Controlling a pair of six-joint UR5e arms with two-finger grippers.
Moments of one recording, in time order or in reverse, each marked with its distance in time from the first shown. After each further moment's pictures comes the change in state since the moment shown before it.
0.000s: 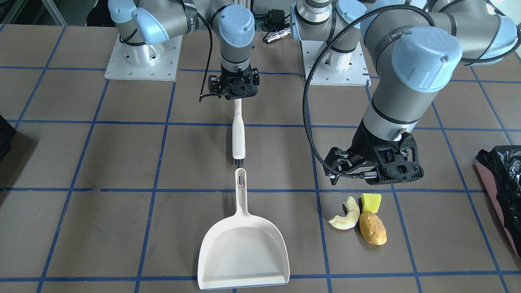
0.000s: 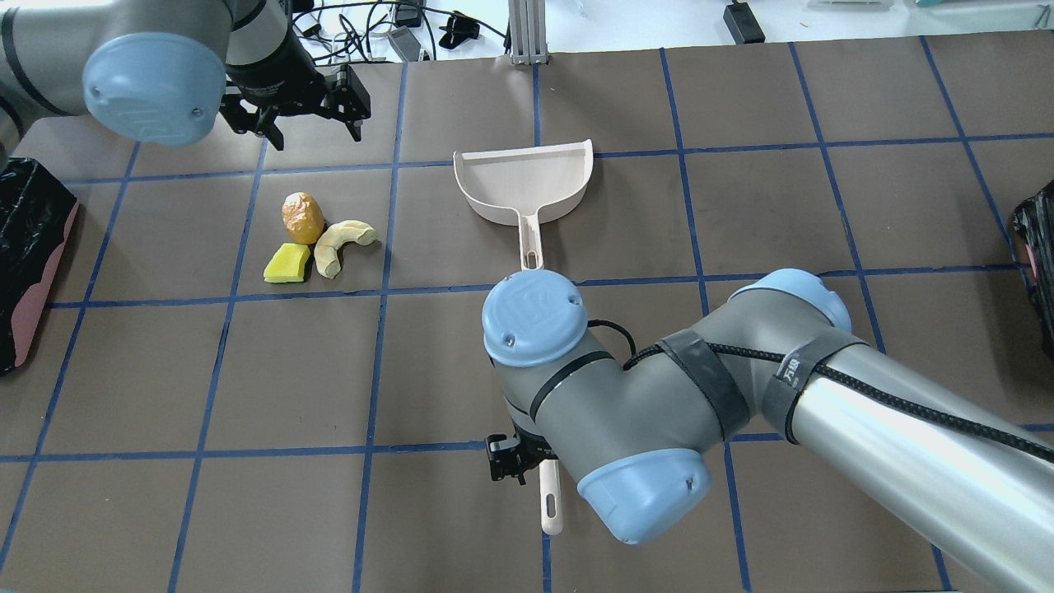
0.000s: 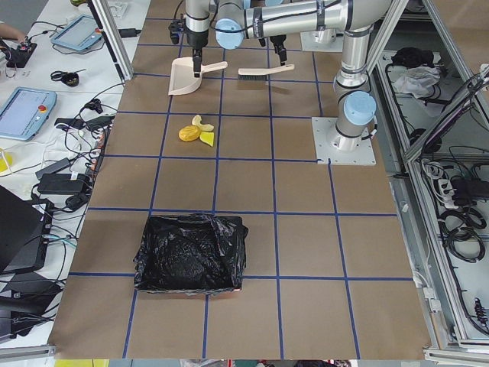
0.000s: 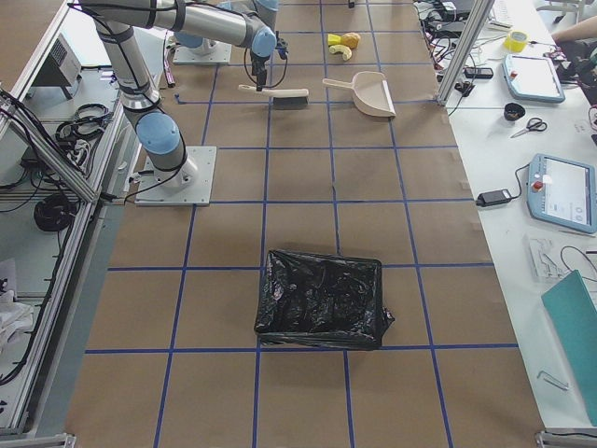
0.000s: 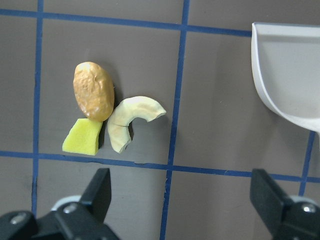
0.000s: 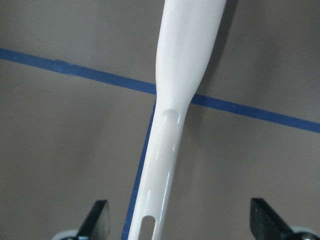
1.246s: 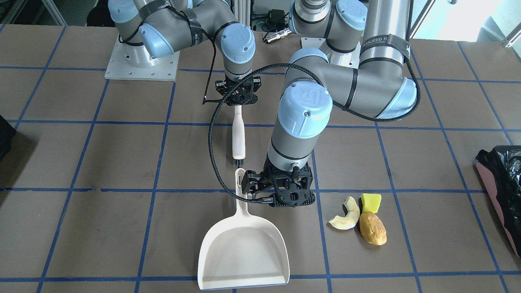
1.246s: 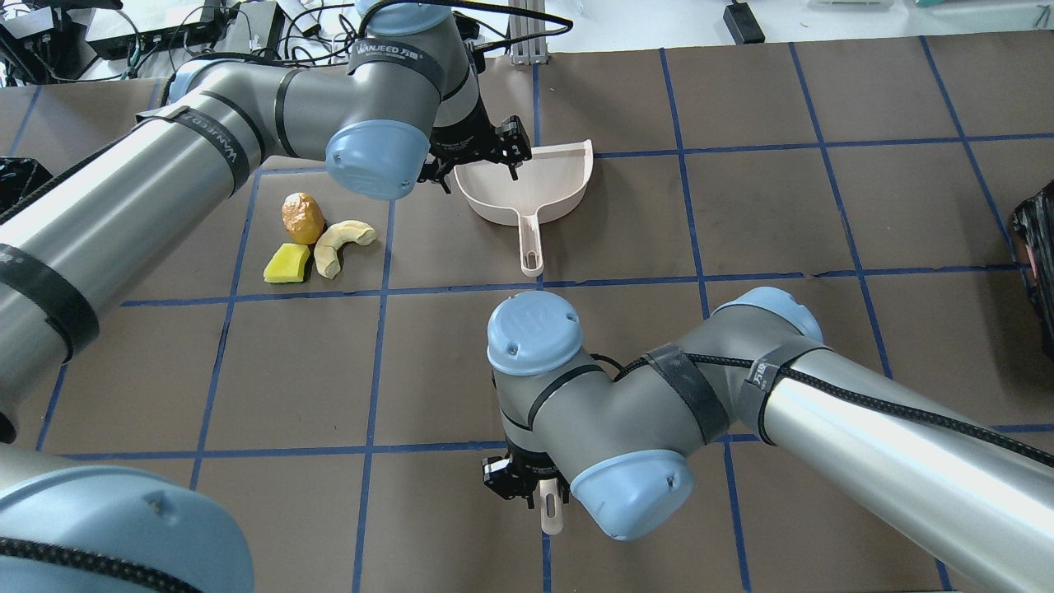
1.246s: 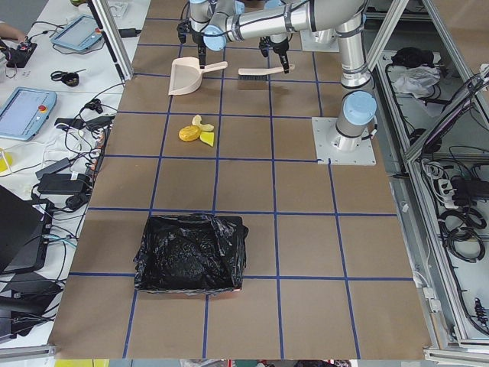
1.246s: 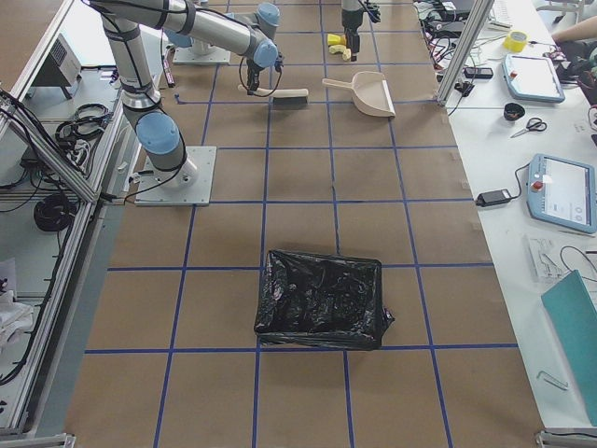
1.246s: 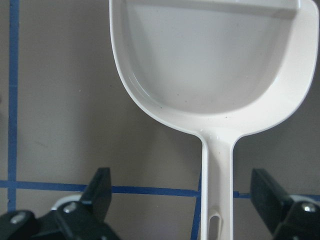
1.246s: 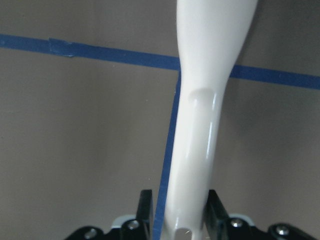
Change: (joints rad) left arm -0.227 -0.209 0.009 0.186 -0.093 -0.248; right arm -0.002 0.059 0.019 -0.019 0.104 0.090
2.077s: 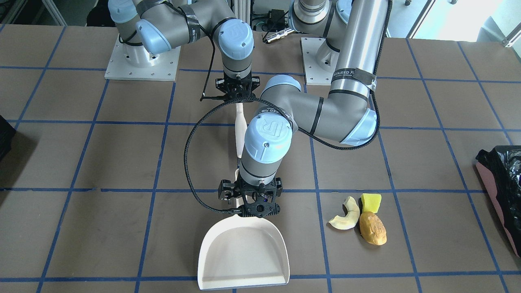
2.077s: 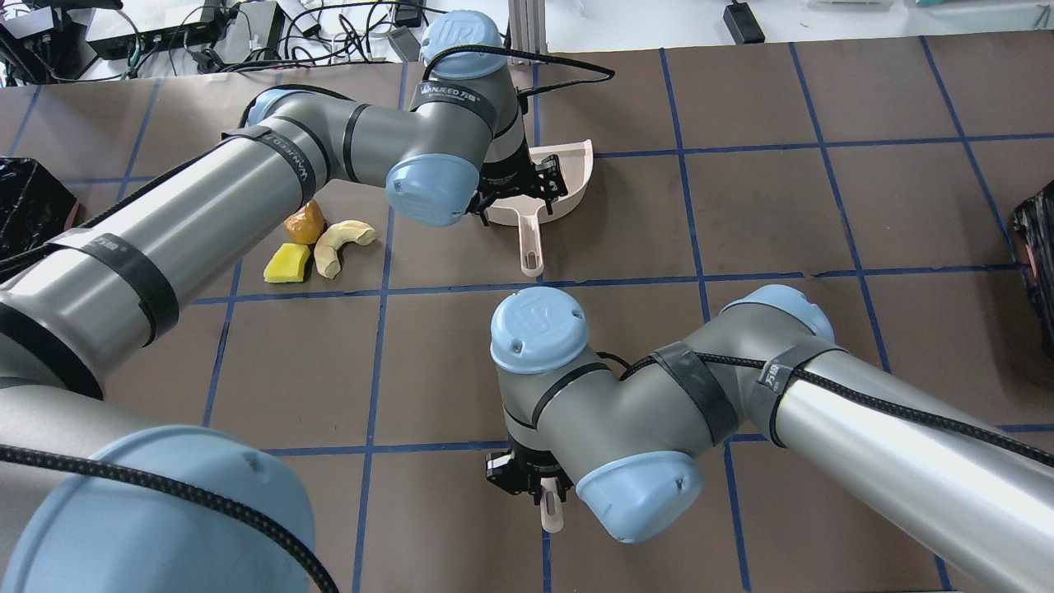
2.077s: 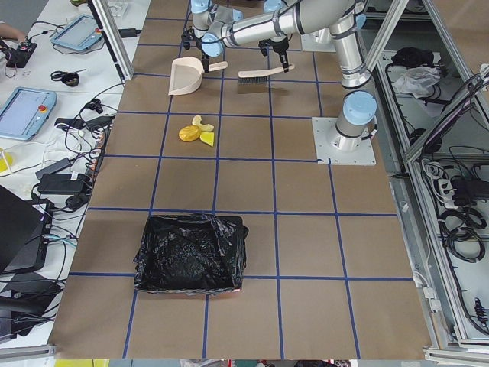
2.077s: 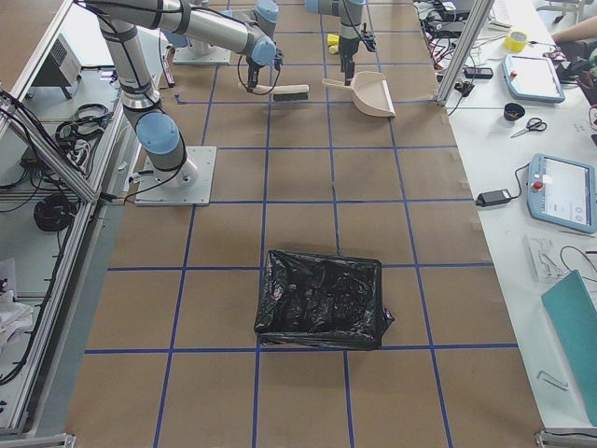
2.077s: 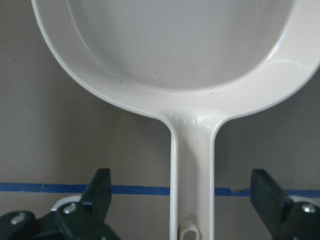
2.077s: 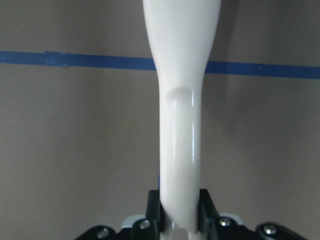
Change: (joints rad) left arm -0.062 -0.088 0.000 0.010 -0.012 -0.037; right arm -0.003 -0.044 0.002 0.013 -0.011 0.097
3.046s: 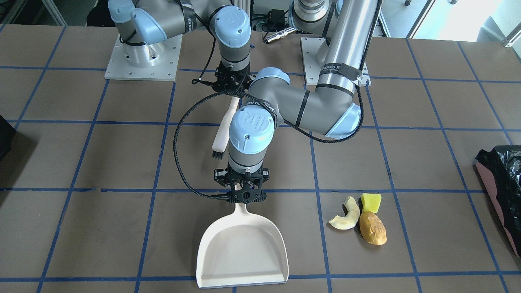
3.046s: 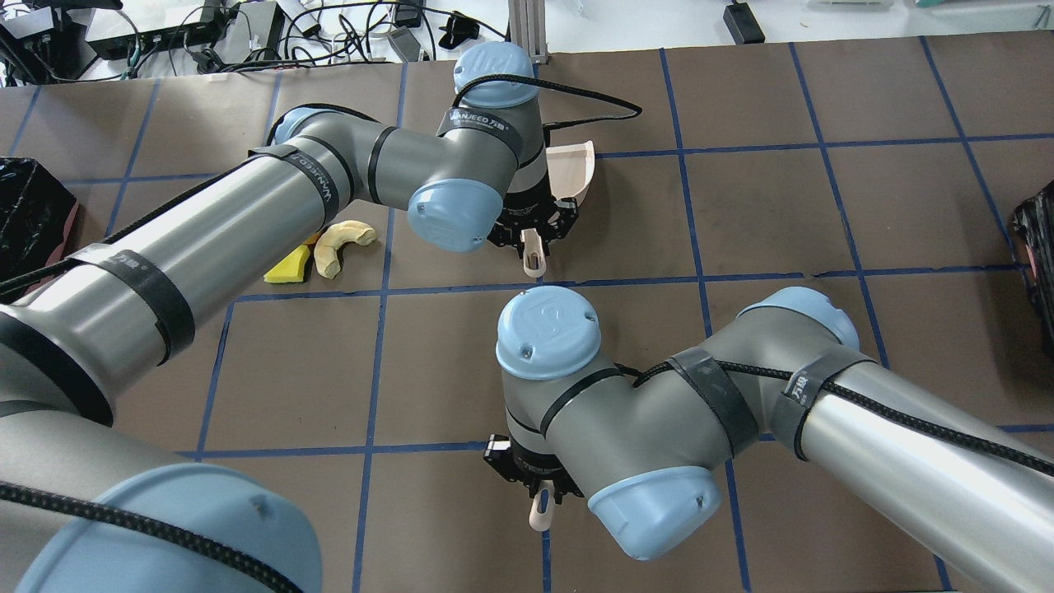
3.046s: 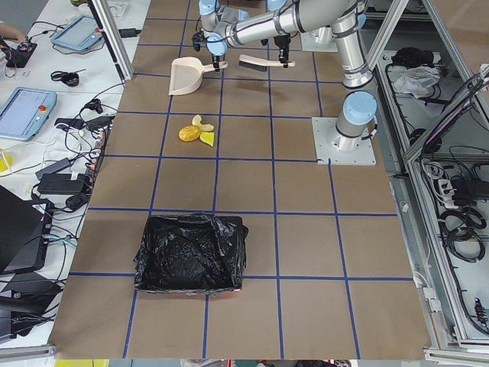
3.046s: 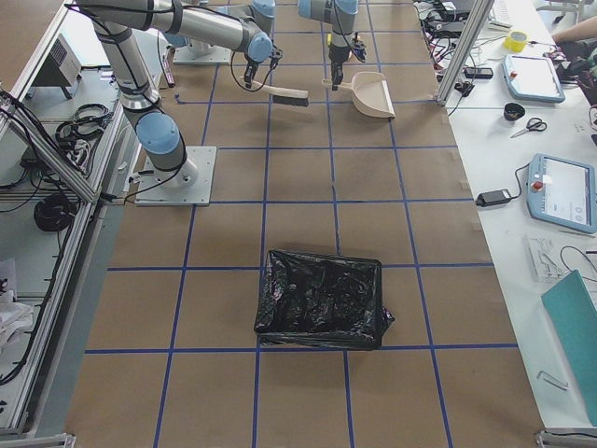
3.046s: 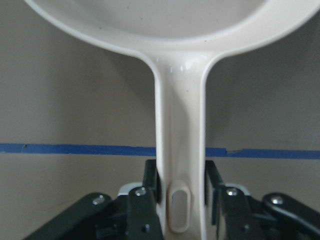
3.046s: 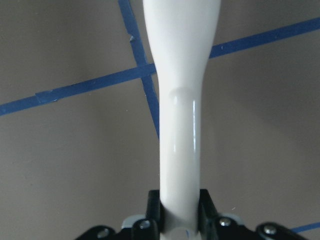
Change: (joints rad) left arm -0.041 0.030 -0.038 -0.049 0.006 -0.011; right arm 0.000 -0.036 0.004 -0.005 0.008 0.299
